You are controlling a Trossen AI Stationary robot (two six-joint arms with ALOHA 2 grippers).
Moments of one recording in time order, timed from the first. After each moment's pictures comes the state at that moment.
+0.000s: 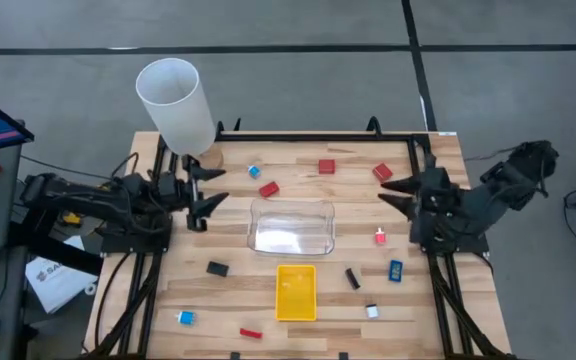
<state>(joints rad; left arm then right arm) -0.13 0.67 0.44 0.61 -0.32 0.18 0.64 1.02 1.43 -0.96 0.92 0.52</state>
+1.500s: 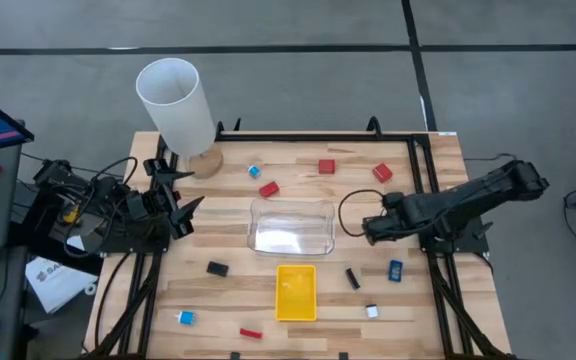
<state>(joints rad) -0.42 0.56 0.44 0.75 -0.53 0.82 0.26 1.29 0.88 -1.25 0.24 1.73</state>
